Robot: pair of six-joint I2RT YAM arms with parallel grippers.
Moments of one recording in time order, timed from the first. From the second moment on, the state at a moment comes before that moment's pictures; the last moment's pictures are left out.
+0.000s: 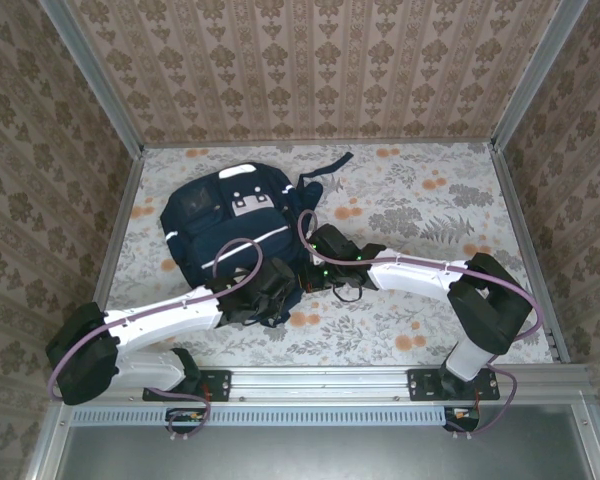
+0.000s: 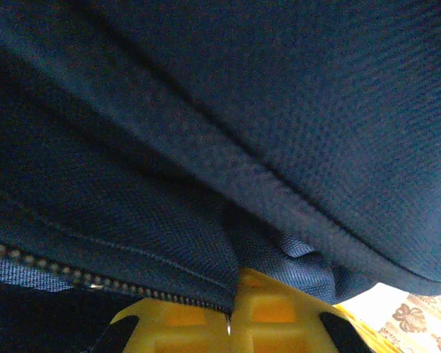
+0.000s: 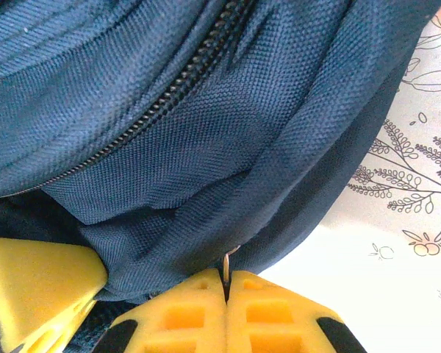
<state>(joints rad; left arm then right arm) -1.03 1.22 0.67 -0.43 -0.26 -2.05 0.81 1.65 0.98 -0.27 -0.20 0.60</state>
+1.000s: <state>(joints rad) -1.03 0.47 0.56 -0.95 -0.37 -2.03 0.68 1.95 1.33 -0.35 -0.08 0.45</state>
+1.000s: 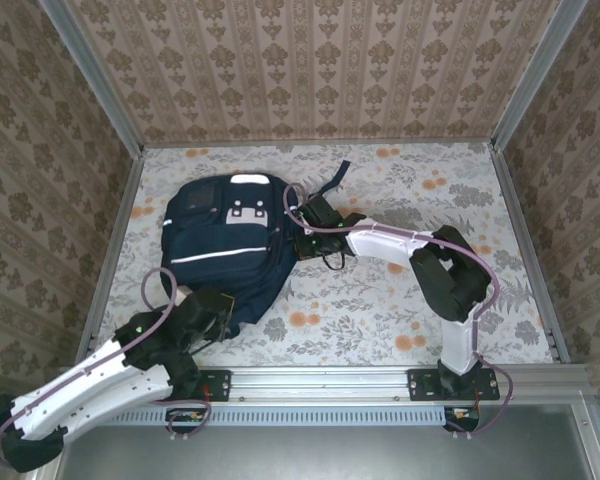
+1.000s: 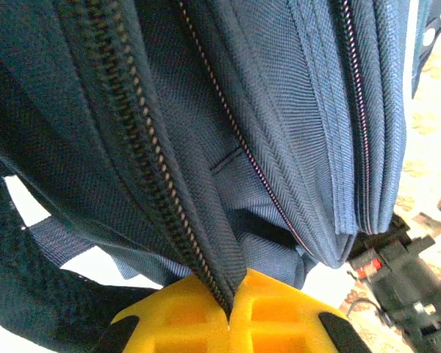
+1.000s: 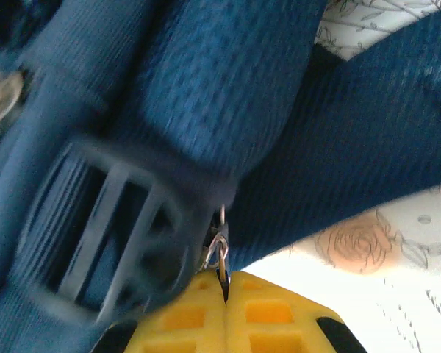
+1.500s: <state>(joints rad) -0.99 0.45 0.49 -0.81 -0.33 -1.93 0.62 1.98 1.38 -0.41 -0.12 0.45</state>
